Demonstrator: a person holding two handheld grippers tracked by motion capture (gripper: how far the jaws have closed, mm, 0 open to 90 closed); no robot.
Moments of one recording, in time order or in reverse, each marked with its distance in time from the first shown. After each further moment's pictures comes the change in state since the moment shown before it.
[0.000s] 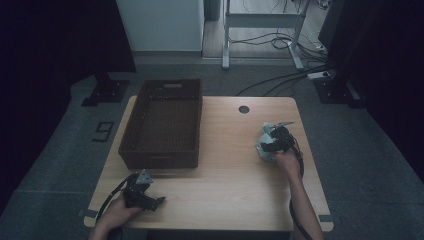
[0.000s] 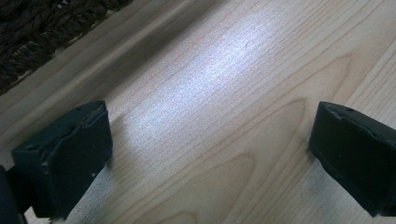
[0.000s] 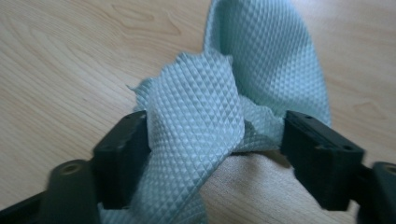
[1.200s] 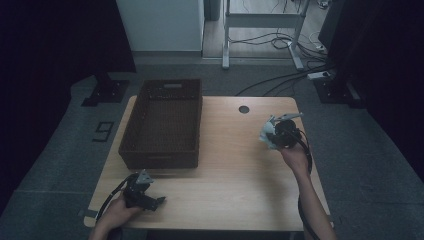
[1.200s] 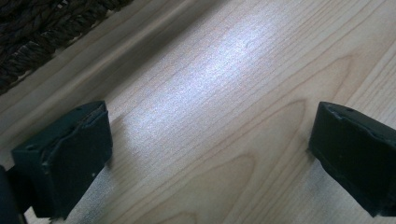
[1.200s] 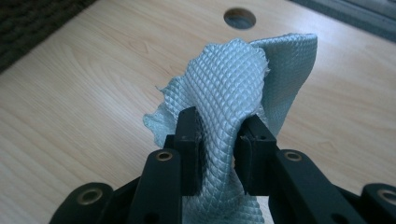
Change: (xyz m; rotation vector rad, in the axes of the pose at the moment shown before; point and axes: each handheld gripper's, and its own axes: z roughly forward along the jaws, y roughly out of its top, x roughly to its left) left arm 0.000 0.000 0.000 0.002 0.001 -0.004; right arm 0.016 0.029 -0.079 -0.104 0.054 -0.072
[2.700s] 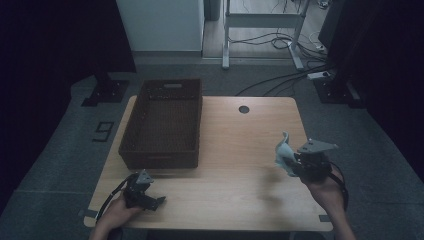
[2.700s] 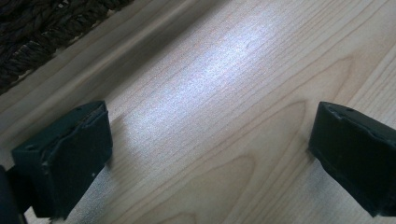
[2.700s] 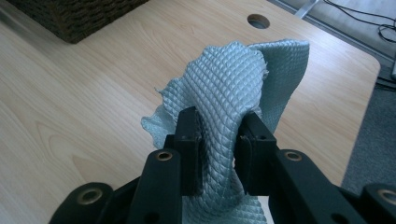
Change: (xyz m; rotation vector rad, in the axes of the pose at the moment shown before) left arm 0.000 0.000 0.000 0.001 0.003 -0.005; right arm 0.037 -0.061 -0.125 -0.075 0.028 -0.122
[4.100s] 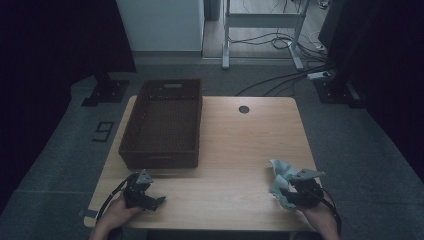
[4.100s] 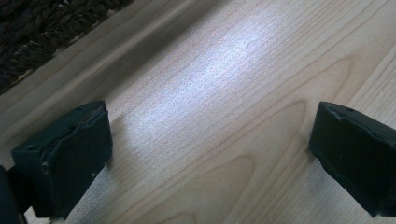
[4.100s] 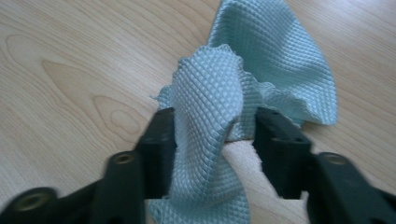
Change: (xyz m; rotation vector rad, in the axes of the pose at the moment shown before) left arm 0.000 0.000 0.000 -0.003 0.000 -0.002; right arm 0.015 -0.096 0.051 0.154 0.049 0.079
